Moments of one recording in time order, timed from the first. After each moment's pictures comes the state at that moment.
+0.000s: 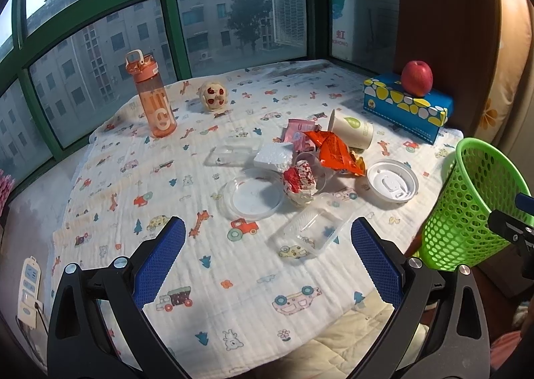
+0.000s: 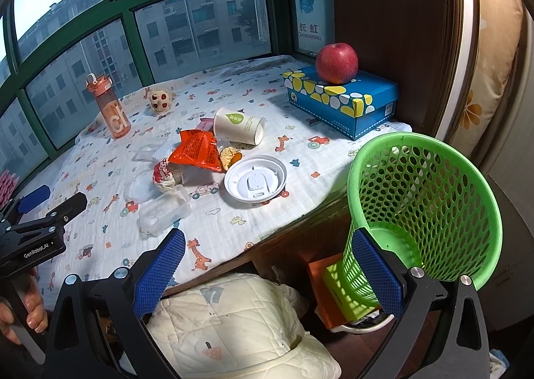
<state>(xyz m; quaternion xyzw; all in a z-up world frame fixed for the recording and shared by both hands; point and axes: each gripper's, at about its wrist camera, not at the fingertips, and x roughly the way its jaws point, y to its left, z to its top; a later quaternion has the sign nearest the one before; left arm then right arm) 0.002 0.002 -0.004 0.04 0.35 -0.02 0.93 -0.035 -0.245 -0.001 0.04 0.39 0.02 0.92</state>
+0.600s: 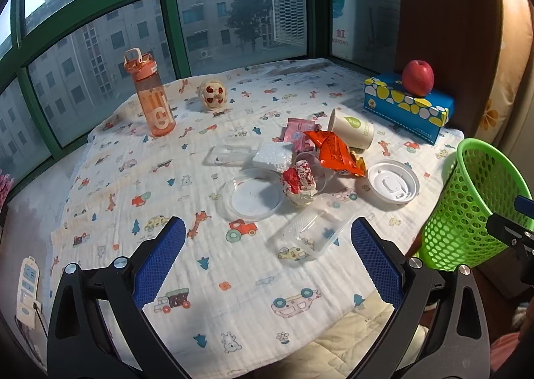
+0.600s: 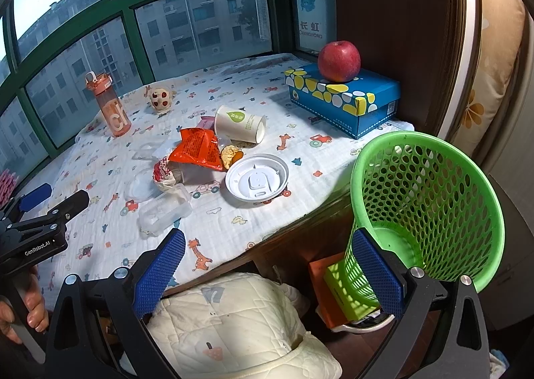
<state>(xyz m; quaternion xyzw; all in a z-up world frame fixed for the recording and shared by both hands) 0.003 0.002 -0.005 0.04 0.35 -0.02 0.93 -0.032 -0.243 -0.004 0.04 0.40 0.02 0.92</state>
